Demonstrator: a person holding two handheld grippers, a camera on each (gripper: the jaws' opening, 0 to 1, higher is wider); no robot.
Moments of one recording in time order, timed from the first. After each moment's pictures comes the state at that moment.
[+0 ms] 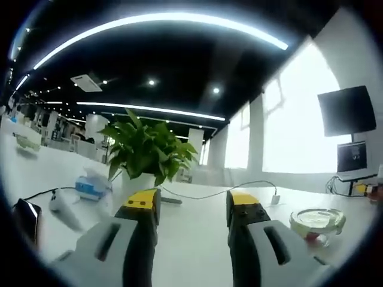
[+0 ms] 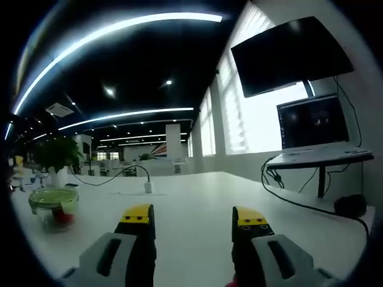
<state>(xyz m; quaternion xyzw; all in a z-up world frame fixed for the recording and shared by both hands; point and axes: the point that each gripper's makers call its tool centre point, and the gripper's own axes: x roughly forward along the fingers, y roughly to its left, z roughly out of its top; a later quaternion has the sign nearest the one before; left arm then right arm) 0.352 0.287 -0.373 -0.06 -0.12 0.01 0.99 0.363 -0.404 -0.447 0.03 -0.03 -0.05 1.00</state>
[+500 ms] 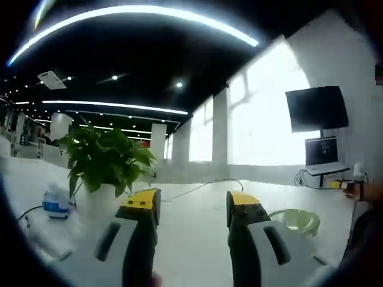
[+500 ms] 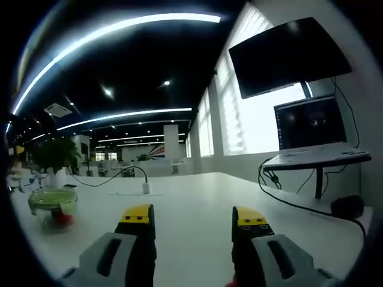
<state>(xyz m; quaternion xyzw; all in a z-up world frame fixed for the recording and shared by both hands) 0.374 0.223 -0.333 -0.02 -0.10 -0.16 0.98 0.360 -0.410 -0.444 0.03 -0.03 -0.06 1.00</state>
